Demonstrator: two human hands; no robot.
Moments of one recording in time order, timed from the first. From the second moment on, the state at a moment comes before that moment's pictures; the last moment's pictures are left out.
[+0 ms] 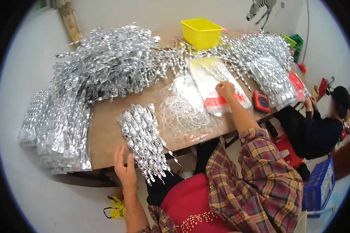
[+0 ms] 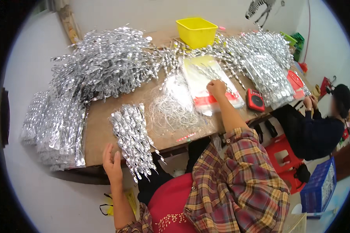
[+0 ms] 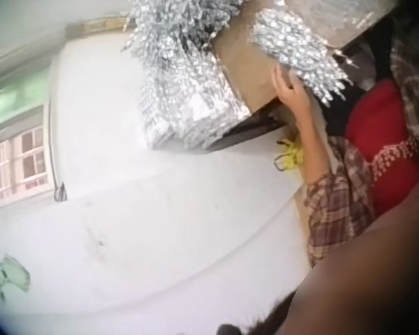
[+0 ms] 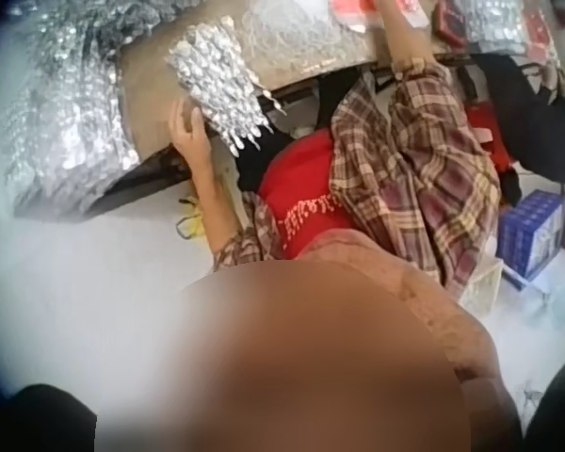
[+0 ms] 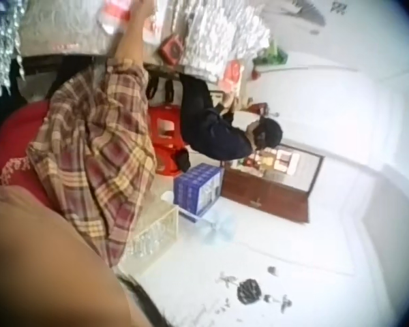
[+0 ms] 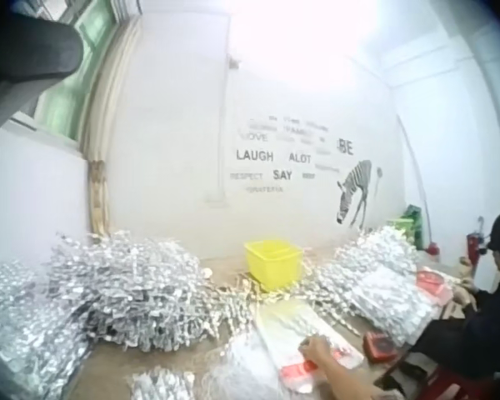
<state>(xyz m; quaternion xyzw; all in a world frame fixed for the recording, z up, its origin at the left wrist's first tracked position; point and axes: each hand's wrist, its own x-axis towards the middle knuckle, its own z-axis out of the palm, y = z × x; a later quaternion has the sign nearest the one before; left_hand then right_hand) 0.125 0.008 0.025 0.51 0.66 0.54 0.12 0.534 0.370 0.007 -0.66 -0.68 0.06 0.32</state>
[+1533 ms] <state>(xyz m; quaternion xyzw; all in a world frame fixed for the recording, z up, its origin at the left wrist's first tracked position) 0.248 0.082 0.114 0.46 0.48 0.60 0.45 0.408 0.178 0.124 -0.27 -0.84 -0.10 0.46</state>
